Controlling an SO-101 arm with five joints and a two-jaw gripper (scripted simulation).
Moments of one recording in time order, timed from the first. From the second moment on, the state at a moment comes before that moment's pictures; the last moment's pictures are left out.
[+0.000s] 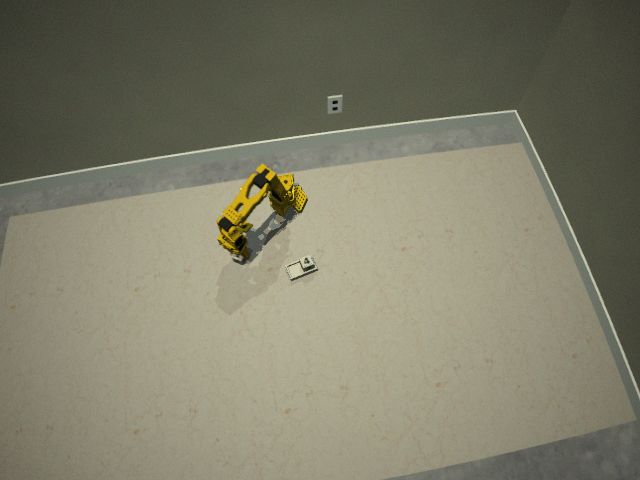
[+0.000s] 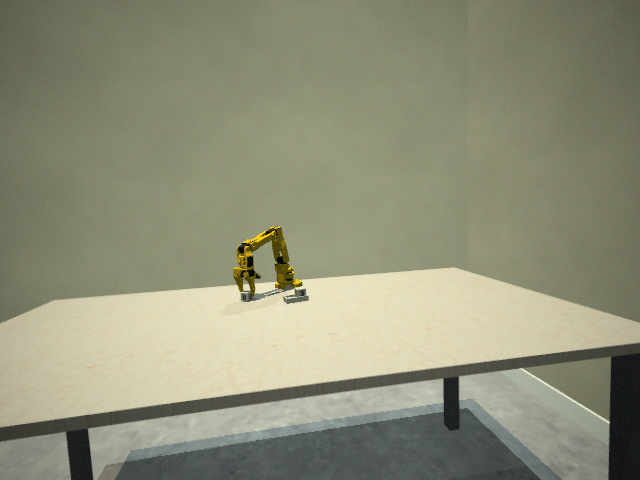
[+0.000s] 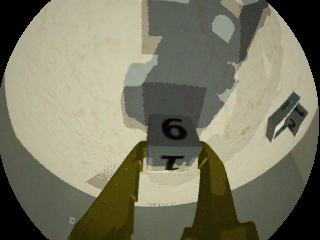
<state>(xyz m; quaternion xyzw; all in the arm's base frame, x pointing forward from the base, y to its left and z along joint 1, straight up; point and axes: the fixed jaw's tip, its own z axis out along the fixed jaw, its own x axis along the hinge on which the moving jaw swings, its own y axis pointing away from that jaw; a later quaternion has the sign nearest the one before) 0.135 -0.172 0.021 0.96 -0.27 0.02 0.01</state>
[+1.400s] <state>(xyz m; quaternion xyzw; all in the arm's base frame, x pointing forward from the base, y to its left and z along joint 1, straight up) 0.132 -0.169 0.046 0.96 -0.27 0.00 0.00</state>
